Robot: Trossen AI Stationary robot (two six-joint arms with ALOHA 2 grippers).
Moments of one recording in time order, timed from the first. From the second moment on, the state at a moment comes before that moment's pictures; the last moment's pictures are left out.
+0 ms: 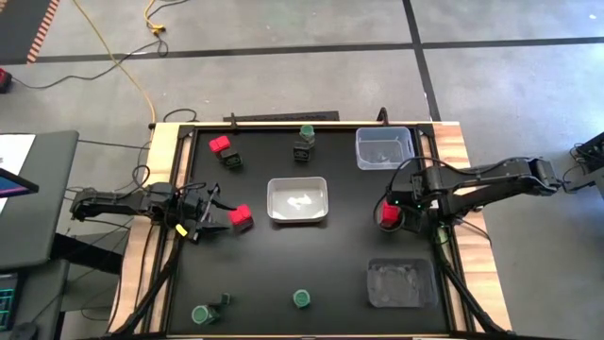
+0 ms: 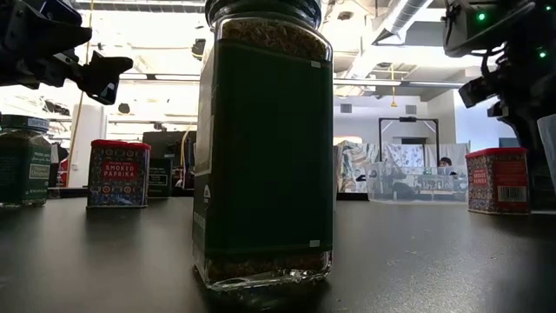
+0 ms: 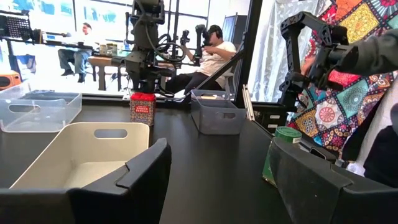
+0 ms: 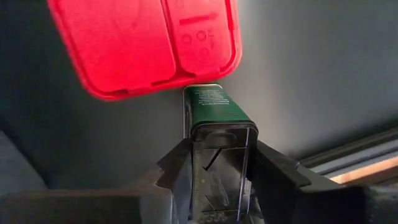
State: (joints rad) left arm -0.07 0.01 0.02 0.04 0.14 -0.11; right arm 0.00 1.04 0.70 -1.26 0.07 0.34
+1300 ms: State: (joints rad) left arm -0.07 0.01 0.02 0.04 0.14 -0.11; right arm -0.57 1.32 1.38 -1.31 0.21 -0.52
